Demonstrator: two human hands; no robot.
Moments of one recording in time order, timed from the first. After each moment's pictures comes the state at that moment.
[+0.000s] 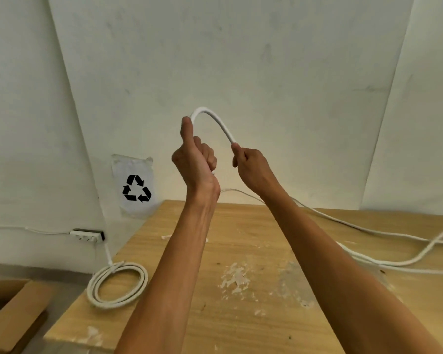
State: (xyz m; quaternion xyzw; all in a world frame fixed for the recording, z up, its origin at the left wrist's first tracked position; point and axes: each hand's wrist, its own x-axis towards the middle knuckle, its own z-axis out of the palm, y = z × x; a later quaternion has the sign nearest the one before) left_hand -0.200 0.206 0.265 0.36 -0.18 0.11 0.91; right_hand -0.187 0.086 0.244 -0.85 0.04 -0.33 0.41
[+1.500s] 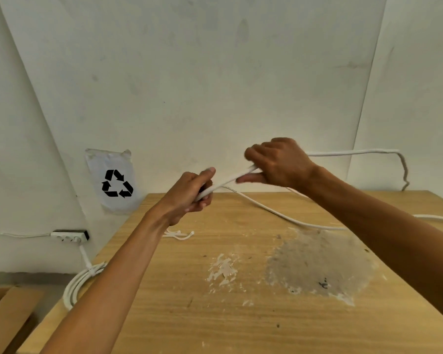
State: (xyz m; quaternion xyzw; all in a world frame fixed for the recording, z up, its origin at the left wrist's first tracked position) left_hand -0.150 0.222 0.197 0.72 -0.37 -0.13 0.56; right_hand -0.225 -0.016 0.232 -0.81 -0.24 -0.50 -0.22
